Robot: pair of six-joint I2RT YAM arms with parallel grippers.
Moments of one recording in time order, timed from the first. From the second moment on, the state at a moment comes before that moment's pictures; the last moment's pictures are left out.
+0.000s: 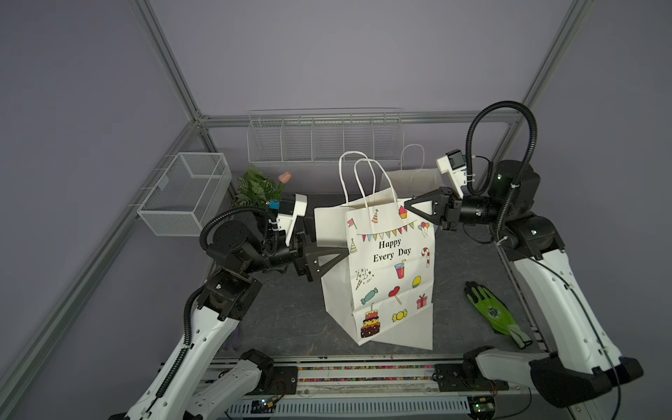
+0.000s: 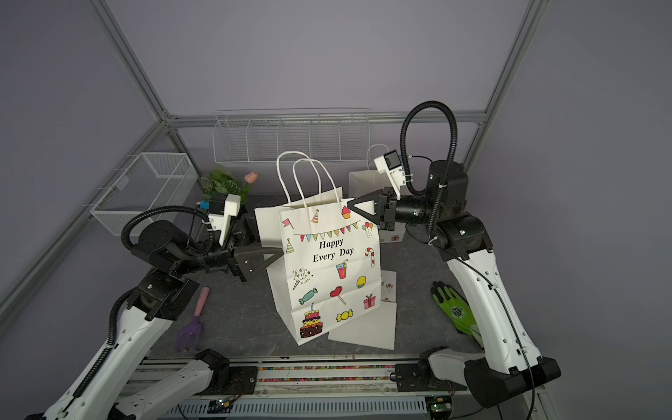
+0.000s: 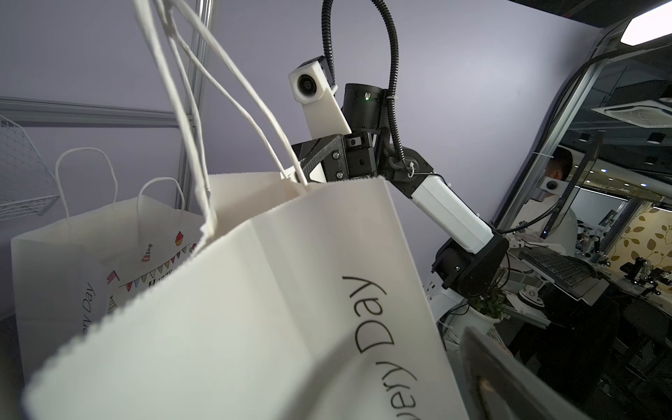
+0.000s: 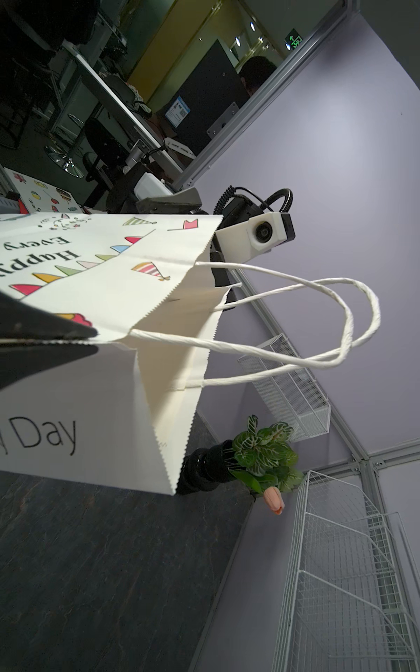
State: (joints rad) left arm -0.50 0.92 1.14 0.00 0.95 -0.48; right arm 0.32 1.28 1.65 -0.54 -1.08 0.37
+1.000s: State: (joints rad) left arm -0.50 1.01 1.15 -0.16 0.86 -0.41; right arm 0.57 1.30 1.71 -0.66 -0.72 0.26
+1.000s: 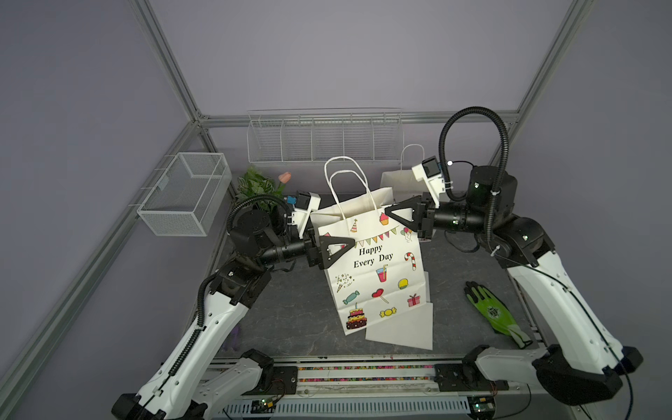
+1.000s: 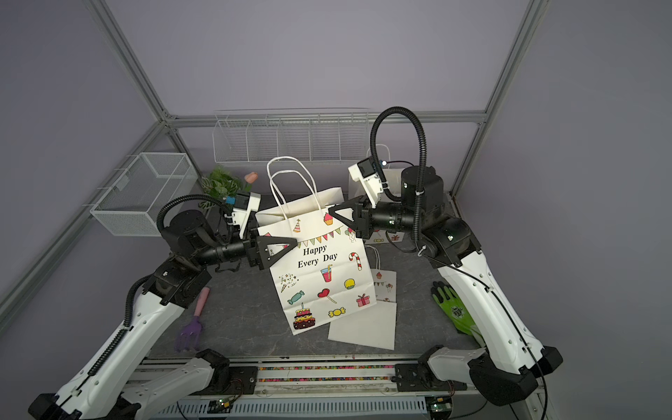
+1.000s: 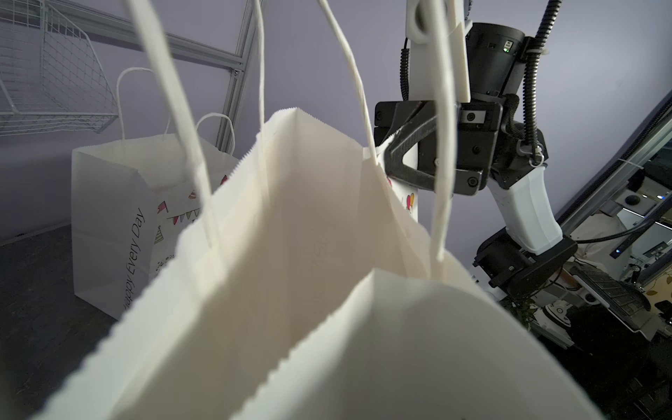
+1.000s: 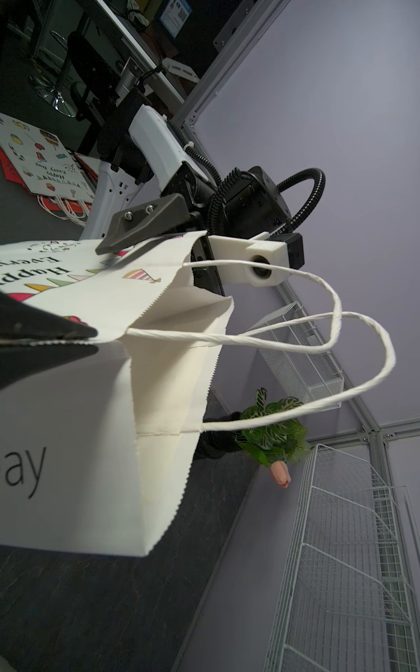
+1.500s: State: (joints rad) left arm -0.50 0.98 1.15 -0.18 0.86 -0.41; right arm 0.61 1.30 1.72 -0.70 -0.63 0.21
